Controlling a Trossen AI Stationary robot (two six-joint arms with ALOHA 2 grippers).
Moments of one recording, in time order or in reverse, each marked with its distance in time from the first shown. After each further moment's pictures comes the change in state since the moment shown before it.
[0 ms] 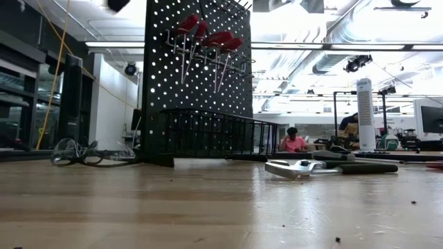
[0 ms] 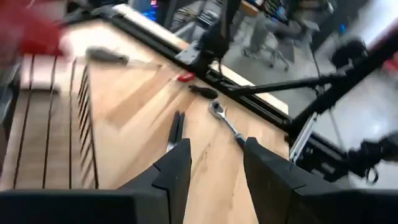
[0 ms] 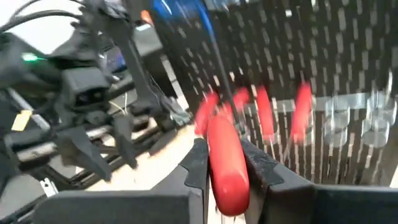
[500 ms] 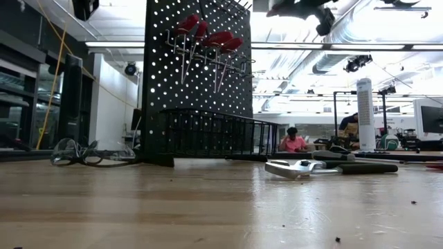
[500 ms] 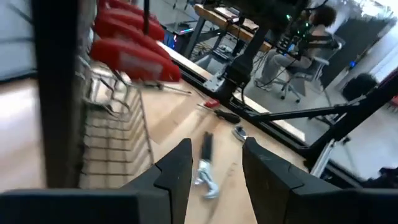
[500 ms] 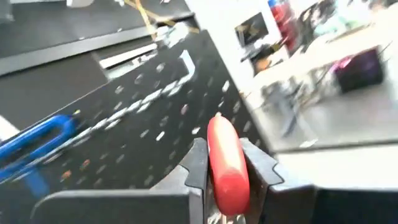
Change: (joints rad) left arm -0.071 -0.302 -0.202 -0.037 -0.199 0.013; right arm -0.229 -0.029 -0.478 1.013 0.339 -0.221
